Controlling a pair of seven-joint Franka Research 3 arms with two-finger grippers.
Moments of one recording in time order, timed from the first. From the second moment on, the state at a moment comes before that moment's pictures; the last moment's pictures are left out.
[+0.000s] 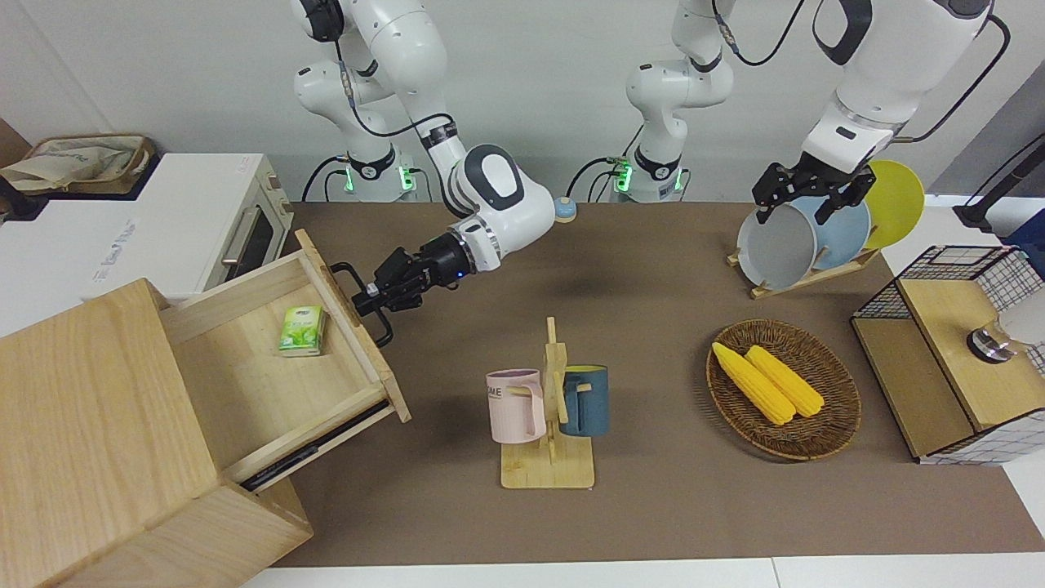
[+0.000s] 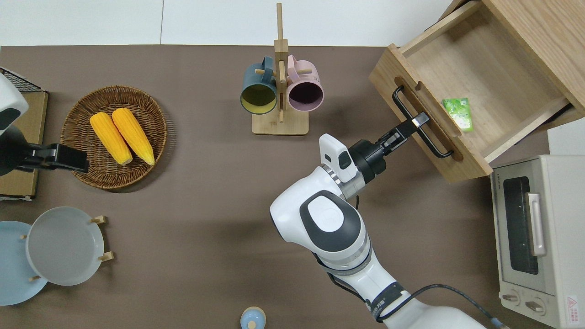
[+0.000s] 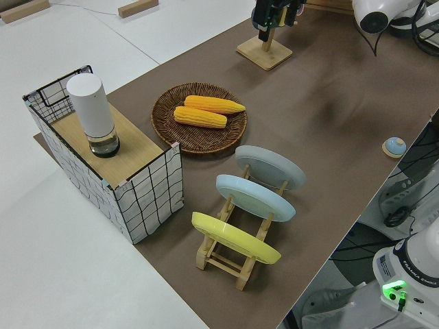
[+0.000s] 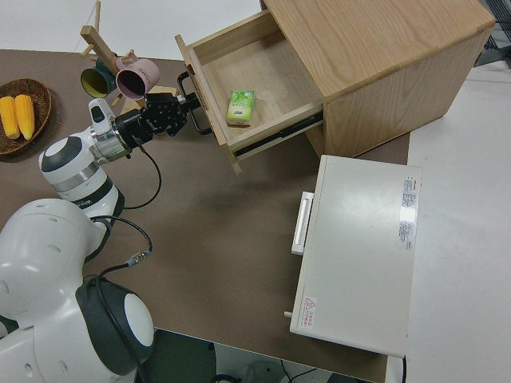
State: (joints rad) left arm 0.04 0.06 -0.07 -1.50 0.00 1.52 0.04; right arm 0.46 0.37 0.17 -1.84 -1.60 1.52 0.59
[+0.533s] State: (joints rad) left arm 0.04 0.05 -0.07 -1.50 0.00 1.52 0.04; right arm 0.52 0.40 0.17 -1.75 -1.52 1.46 0.54
